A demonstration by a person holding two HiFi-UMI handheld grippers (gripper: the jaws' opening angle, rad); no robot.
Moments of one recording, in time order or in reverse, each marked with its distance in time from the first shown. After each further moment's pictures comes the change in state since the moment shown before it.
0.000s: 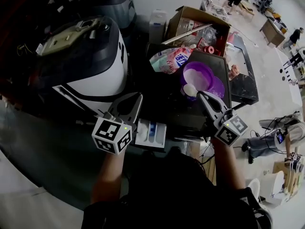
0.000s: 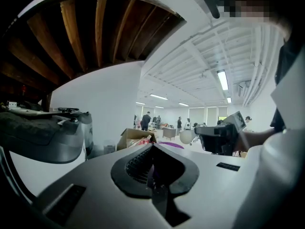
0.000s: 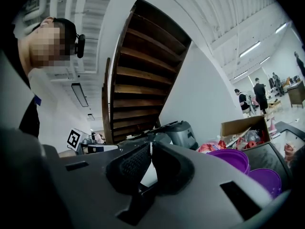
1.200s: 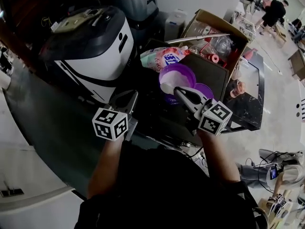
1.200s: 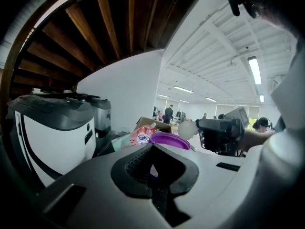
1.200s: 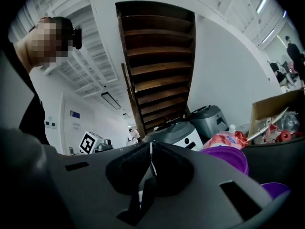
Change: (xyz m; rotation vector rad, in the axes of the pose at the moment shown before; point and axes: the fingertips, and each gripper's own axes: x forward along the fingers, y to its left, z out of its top) left arm 0.099 -0.083 -0.048 -0.151 0.097 0.310; right arm -0.018 -0.089 -0.008 0.074 0.136 0.466
